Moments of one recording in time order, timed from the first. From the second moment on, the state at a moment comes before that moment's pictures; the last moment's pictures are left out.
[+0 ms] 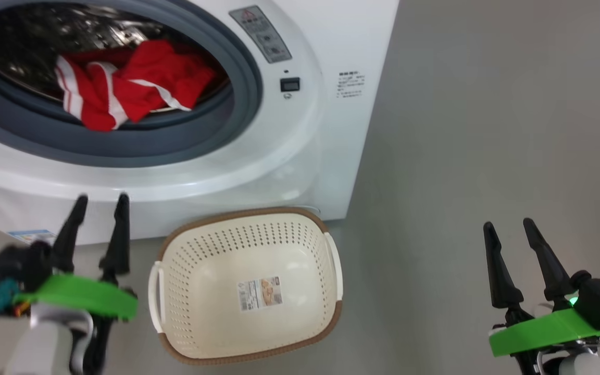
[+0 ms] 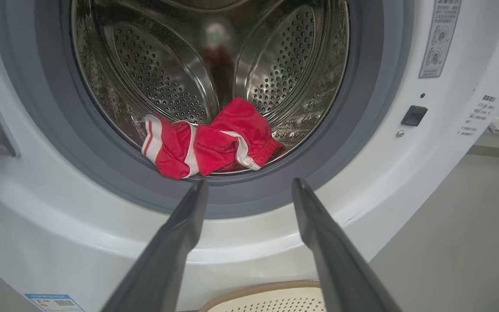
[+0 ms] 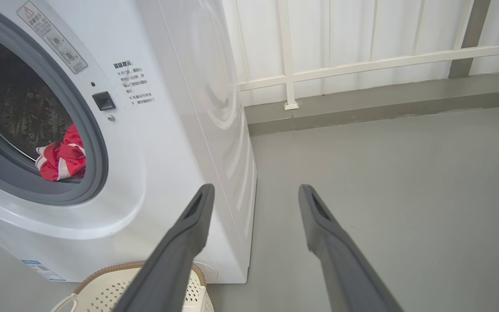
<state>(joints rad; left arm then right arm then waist) -0.34 0.19 -0.04 0.40 -0.44 -0.13 -0.26 -0.03 -0.04 -0.05 0.14 0.32 0.13 -0.26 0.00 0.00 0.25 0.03</state>
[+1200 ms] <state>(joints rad) -1.14 0.50 -0.35 1.02 -0.29 -0.04 -0.26 -0.19 -0.04 0.04 0.09 0.38 0.13 -0.26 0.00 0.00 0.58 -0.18</state>
